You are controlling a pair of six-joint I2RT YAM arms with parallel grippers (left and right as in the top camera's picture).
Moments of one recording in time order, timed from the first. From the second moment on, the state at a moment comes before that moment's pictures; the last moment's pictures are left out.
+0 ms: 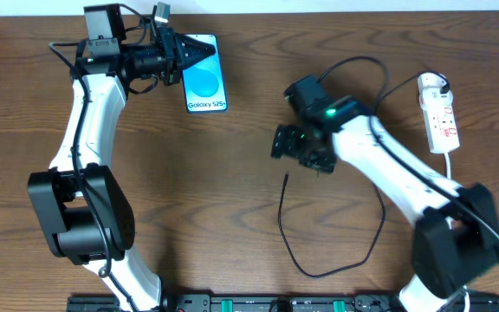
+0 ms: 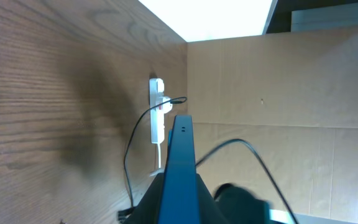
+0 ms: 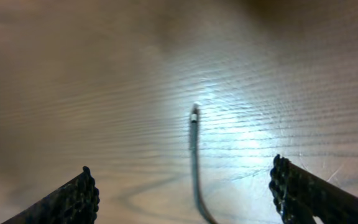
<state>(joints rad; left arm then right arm) 0.09 1.92 1.59 -0.44 1.23 -0.69 0.56 1.83 1.38 -0.93 -0.15 0.84</state>
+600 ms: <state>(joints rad) 0.09 1.92 1.59 -0.44 1.23 -0.69 0.66 2.01 1.38 -0.98 -0.07 0.93</state>
